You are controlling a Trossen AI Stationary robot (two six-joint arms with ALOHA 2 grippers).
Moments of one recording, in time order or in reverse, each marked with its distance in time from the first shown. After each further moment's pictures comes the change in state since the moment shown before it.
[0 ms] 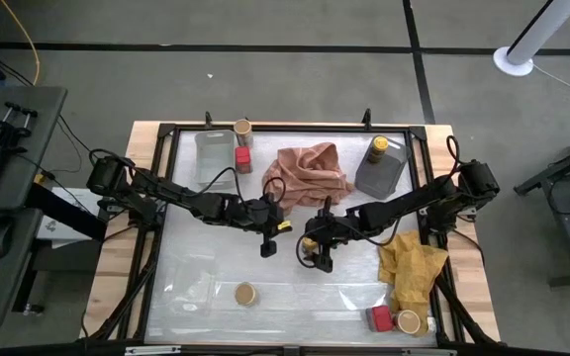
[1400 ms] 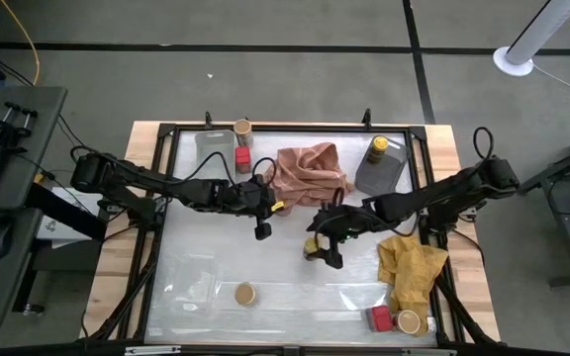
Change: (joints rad) left arm 0.081 -0.146 0.000 -0.170 -0.074 0.042; right arm 0.000 -0.181 0.000 -0.029 -0.018 -0.075
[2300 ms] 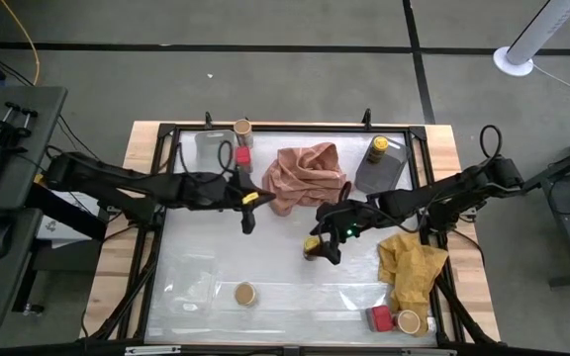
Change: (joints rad) left arm -0.069 -0.276 0.000 0.035 -0.114 -0.097; right arm -0.013 -0.046 0.000 0.005 -0.068 0.345
